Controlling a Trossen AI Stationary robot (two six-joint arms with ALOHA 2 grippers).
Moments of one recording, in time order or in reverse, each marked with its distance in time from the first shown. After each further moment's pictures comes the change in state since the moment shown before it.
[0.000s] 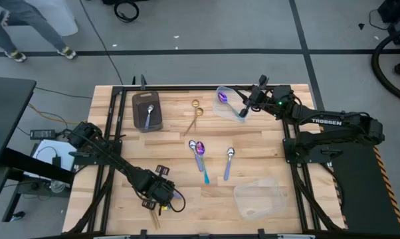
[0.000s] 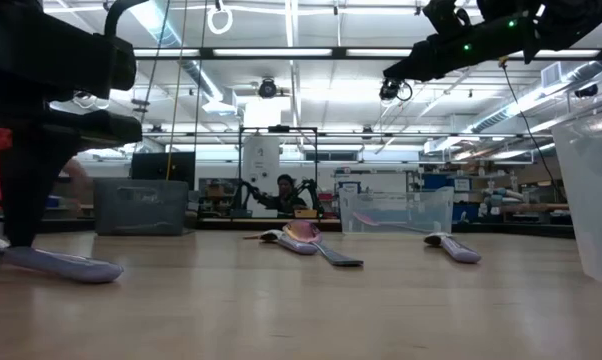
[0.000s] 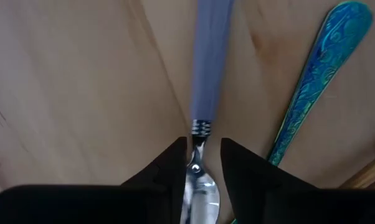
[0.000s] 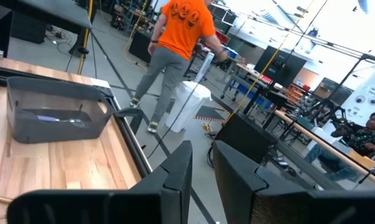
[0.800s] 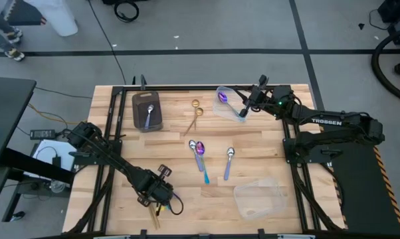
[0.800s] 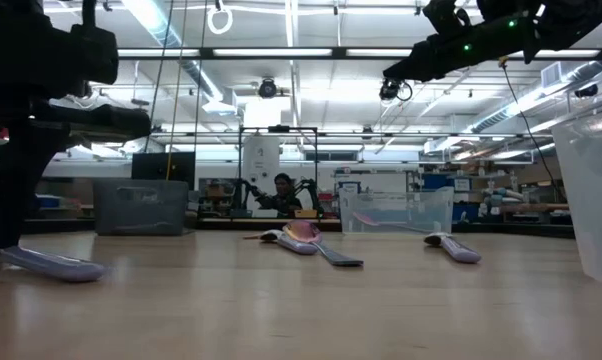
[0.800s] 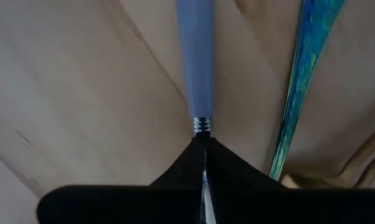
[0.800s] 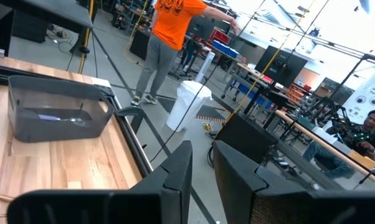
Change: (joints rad) left arm 0.001 -0.002 0.001 -0.057 -0.014 0.258; right arm 0.000 0.000 0.000 -0.002 -0.001 -0.002
